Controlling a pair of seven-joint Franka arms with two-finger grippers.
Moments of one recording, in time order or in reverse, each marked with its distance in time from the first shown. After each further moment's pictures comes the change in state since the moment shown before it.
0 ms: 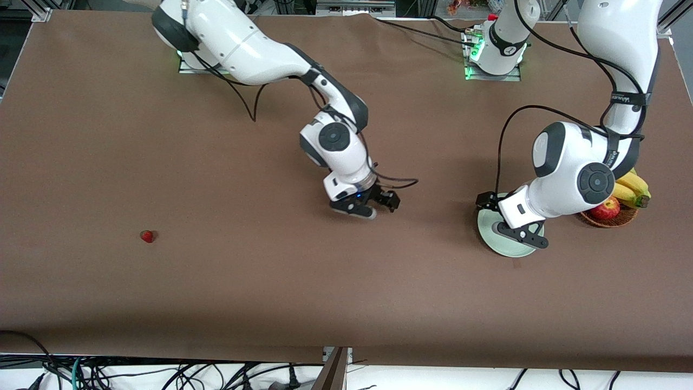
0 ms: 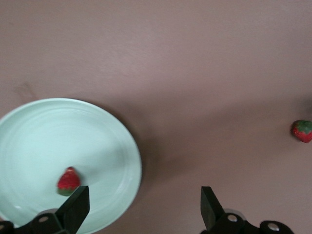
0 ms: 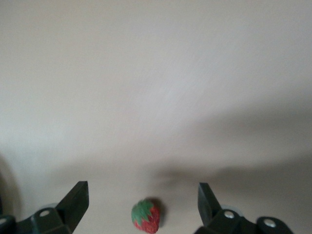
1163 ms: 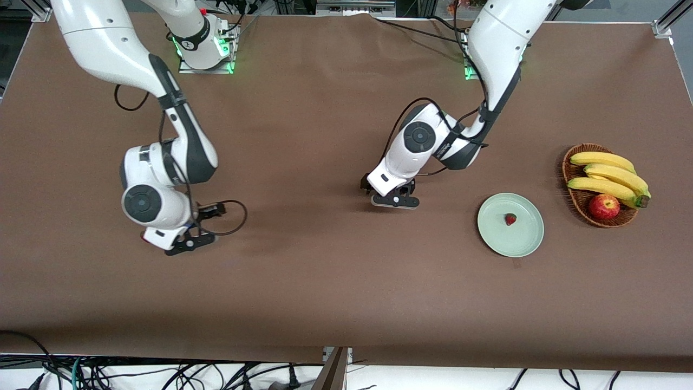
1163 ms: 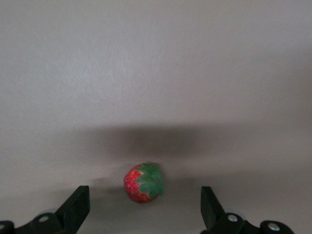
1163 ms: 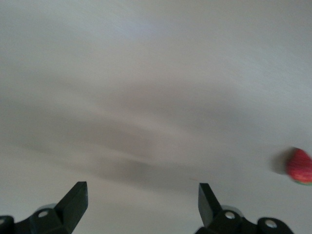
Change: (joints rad) left arm -0.370 0.213 -0.108 -0.062 0.218 0.450 -0.835; right arm -0.411 -0.320 -0.246 -0.492 -0.003 -0.299 -1.263
